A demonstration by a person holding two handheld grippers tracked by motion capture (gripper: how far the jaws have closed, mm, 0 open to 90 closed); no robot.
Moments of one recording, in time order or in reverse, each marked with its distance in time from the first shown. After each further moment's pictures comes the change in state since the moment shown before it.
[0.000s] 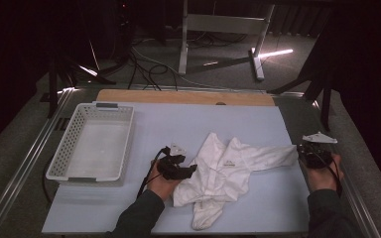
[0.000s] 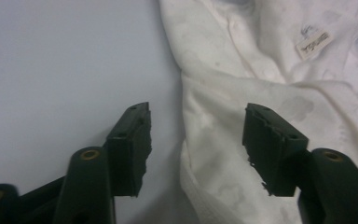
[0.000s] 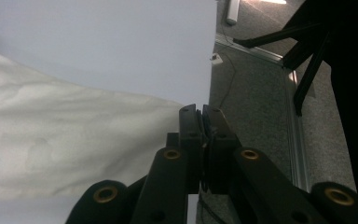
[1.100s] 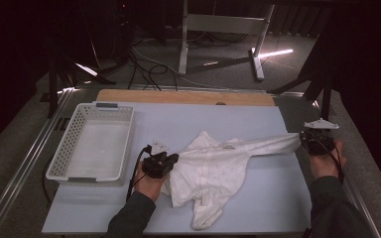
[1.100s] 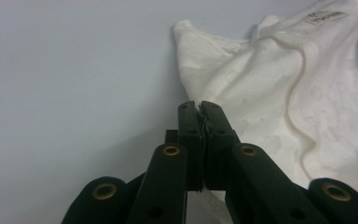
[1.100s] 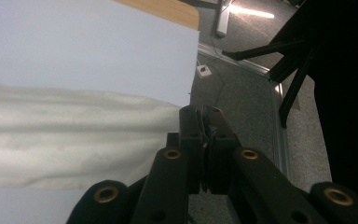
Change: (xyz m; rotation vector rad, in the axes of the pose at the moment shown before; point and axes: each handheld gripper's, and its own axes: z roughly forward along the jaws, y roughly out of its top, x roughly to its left) left arm 0.020 -0.007 -0.046 -0.120 0.069 -0.103; right arm -0.014 0.036 0.005 -0.021 -0.031 -0.038
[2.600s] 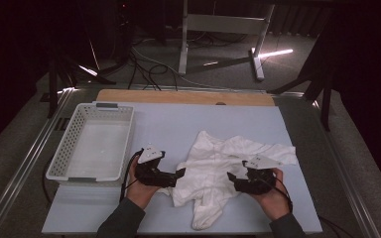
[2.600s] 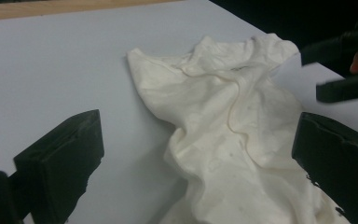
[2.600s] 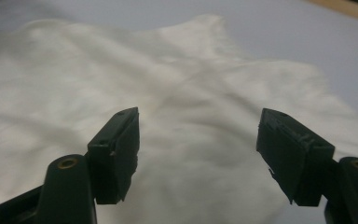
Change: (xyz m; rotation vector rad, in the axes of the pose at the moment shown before) left arm -0.007 -0.003 -0.039 -0.101 -0.161 0.088; right arm 0.182 -0.029 -0.059 -0.140 0.534 -0.109
